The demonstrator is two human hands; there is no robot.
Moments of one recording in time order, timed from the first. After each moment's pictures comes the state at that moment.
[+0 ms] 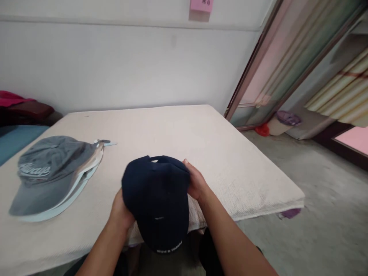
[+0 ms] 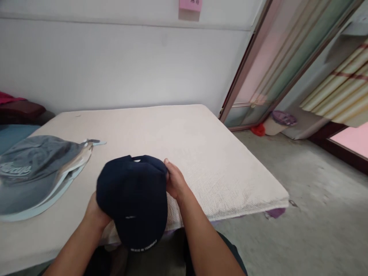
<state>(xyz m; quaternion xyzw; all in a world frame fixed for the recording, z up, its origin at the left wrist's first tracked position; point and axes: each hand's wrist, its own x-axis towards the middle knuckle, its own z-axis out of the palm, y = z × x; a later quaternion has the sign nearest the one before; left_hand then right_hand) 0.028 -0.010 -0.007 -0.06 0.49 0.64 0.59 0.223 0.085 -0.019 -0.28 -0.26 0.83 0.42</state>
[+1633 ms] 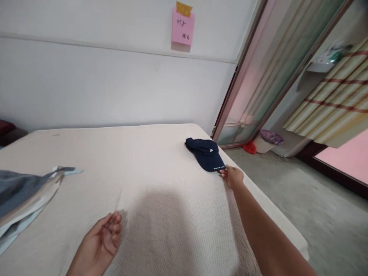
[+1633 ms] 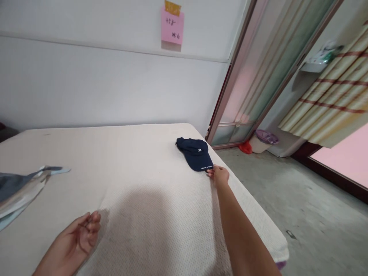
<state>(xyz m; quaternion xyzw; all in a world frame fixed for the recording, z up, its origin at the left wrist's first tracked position) 0.055 0.053 -0.029 -0.06 0.45 0.64 0.62 0.463 0.306 -0.080 -0.64 -0.28 0.40 0.60</state>
